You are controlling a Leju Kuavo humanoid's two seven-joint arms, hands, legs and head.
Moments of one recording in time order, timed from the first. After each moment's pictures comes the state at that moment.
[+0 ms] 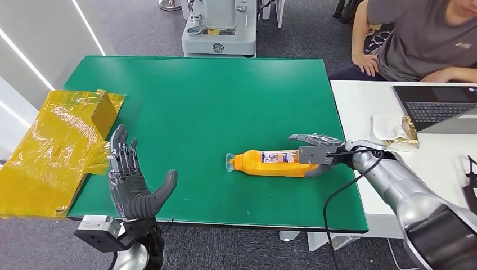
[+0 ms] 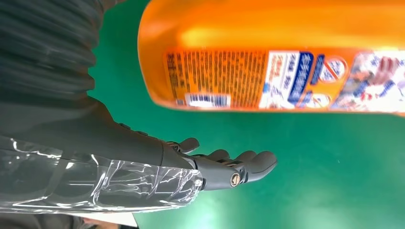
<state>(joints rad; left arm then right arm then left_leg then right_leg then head) 0.01 -0.20 -0.36 -1.49 -0.06 0.38 -0.70 -0.97 -0.29 0.90 -0.40 0.46 0.42 -0.60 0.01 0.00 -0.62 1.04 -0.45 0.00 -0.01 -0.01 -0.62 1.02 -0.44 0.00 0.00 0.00</state>
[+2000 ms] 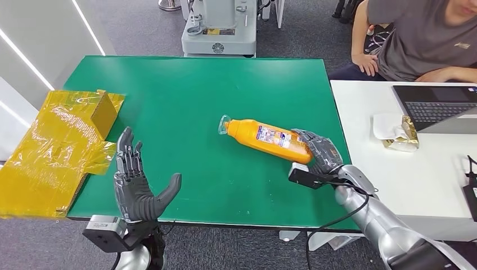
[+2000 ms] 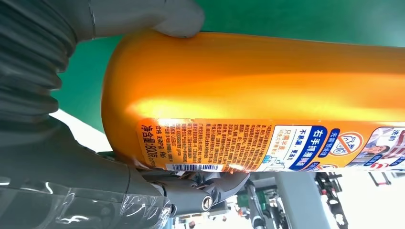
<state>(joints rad) 0.01 -0.19 -0.36 -1.46 -0.08 0.38 -0.70 -0.72 -0.21 0.72 -0.46 0.43 -0.37 -0.66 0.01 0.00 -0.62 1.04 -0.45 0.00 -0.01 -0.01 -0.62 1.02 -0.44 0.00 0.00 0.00</state>
